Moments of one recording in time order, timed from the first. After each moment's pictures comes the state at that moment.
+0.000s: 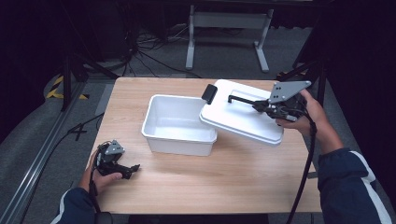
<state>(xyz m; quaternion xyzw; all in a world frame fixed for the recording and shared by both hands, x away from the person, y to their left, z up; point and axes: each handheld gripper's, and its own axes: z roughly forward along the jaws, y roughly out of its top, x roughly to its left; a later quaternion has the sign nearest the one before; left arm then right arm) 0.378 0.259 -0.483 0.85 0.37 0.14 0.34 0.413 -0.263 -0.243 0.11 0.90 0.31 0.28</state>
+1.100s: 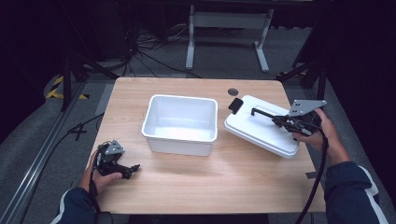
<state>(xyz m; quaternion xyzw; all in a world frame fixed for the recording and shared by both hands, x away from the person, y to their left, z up) 0.378 0.259 -0.483 0.85 0.37 0.14 0.34 0.421 -0.341 -0.318 0.20 0.89 0.31 0.26</state>
